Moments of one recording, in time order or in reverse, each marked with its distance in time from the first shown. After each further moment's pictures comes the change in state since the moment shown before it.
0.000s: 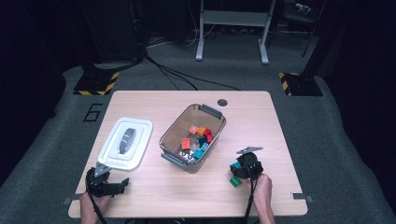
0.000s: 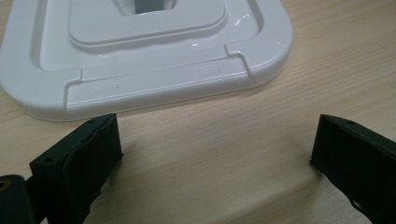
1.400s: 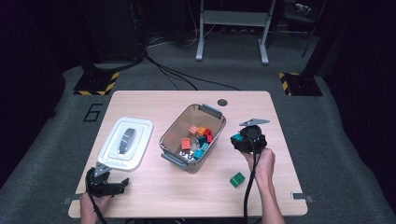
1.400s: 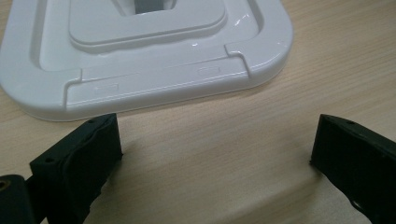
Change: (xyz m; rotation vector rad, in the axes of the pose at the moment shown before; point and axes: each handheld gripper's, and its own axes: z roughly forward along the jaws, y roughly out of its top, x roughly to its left) left arm 0.000 0.000 0.000 0.000 -0.001 0.001; right arm -0.006 0.083 -0.054 -0.172 -0.038 -0.029
